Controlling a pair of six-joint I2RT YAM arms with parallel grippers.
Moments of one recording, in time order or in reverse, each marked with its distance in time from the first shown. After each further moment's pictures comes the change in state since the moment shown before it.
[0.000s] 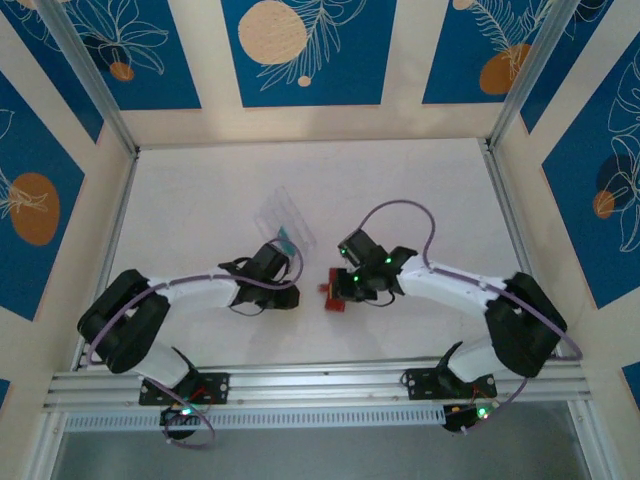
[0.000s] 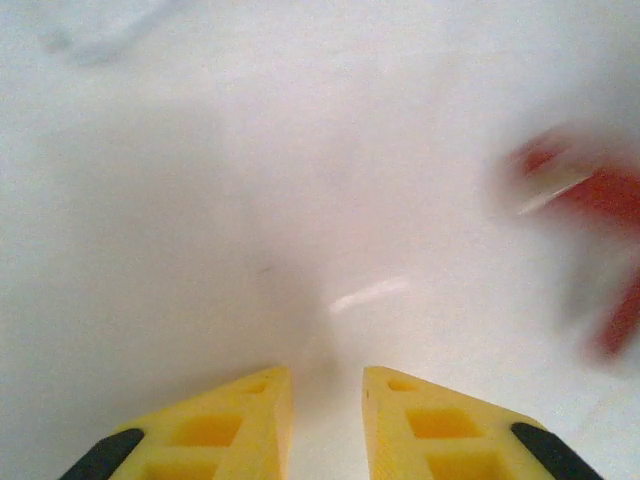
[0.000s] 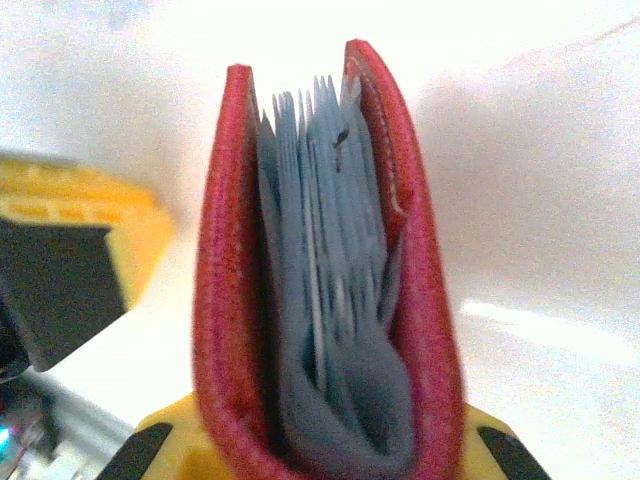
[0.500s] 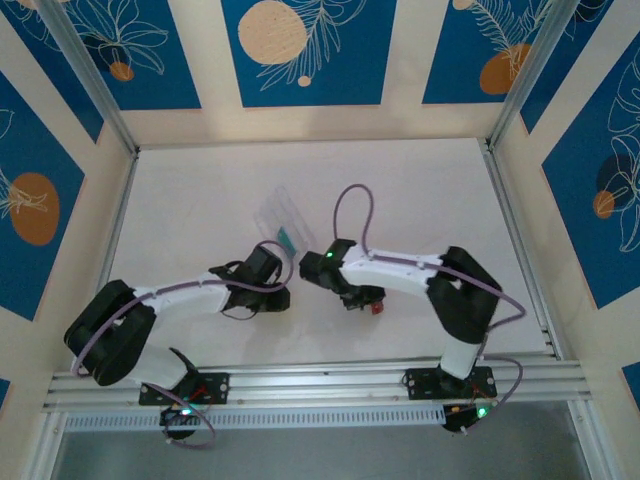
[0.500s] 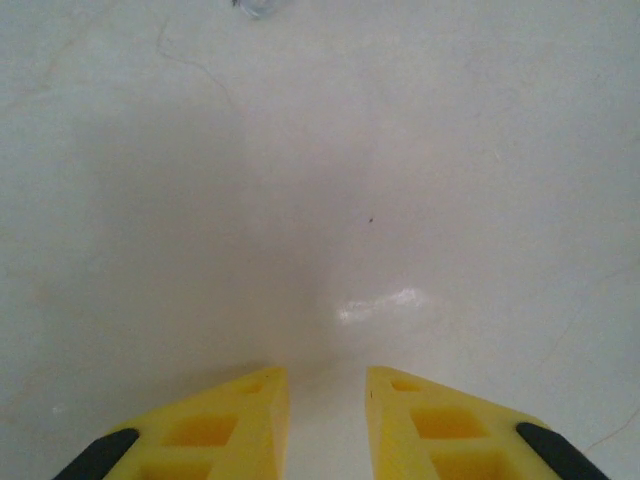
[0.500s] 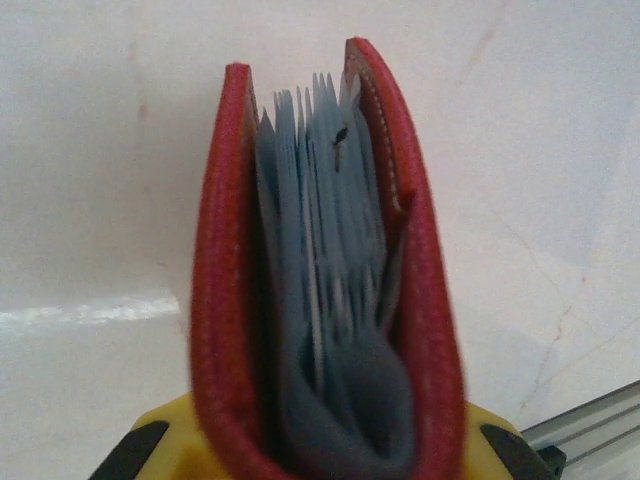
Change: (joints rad) left arm 0.008 -0.086 -0.043 -0.045 -0.053 -0.049; right arm 0.223 0.410 0.346 -0.662 0.557 0.108
